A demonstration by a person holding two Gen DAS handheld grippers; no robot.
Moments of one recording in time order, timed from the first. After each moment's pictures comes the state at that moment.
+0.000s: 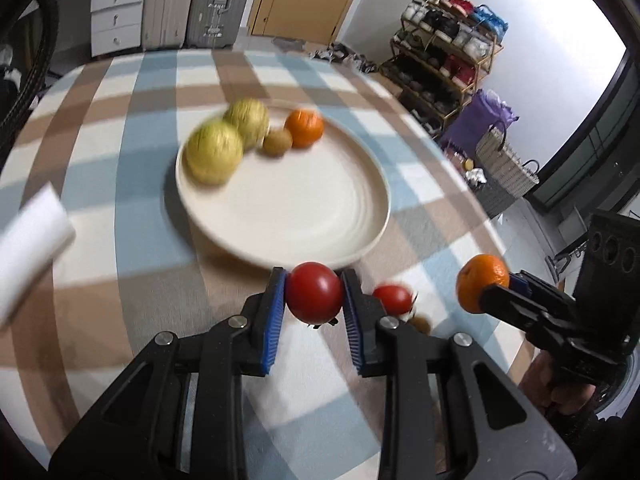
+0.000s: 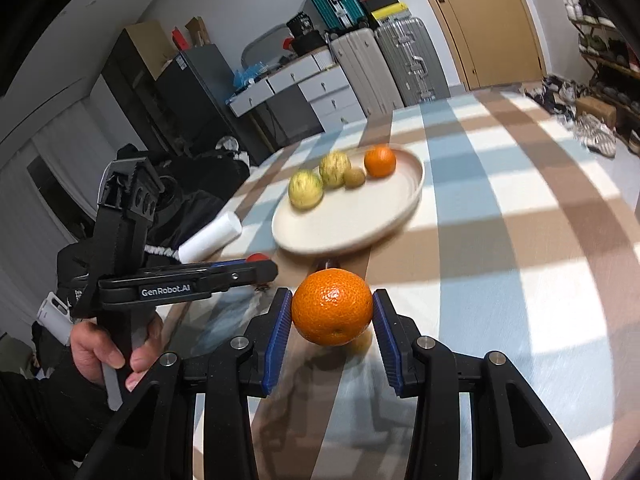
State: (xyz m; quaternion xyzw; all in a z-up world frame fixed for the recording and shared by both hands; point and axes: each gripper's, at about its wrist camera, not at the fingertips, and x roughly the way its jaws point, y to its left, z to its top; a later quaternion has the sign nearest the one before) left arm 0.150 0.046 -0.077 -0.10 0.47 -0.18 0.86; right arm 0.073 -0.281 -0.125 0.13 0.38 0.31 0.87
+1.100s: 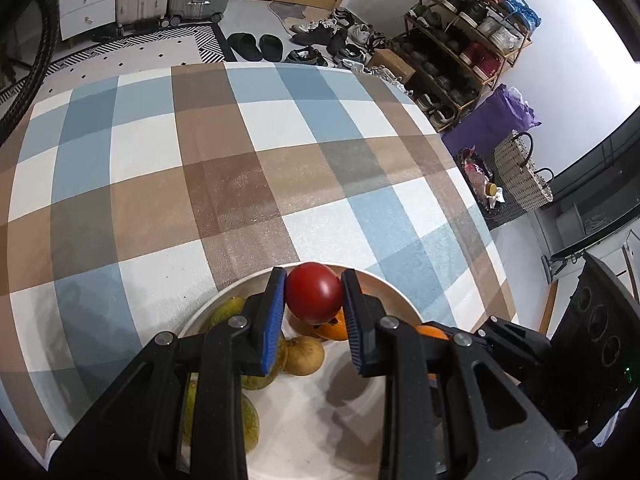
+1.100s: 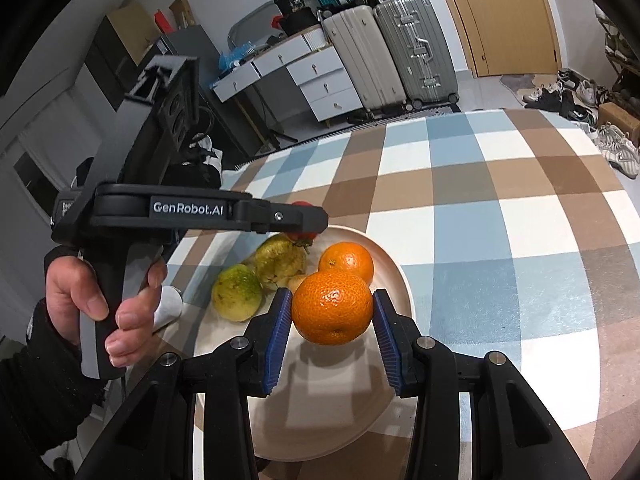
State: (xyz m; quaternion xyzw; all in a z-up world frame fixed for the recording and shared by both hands) left arm 0.388 0.032 -0.087 -0.10 0.54 -0.19 0.81; right arm 0.270 -0.237 -0.131 0.10 0.43 0.31 0.84
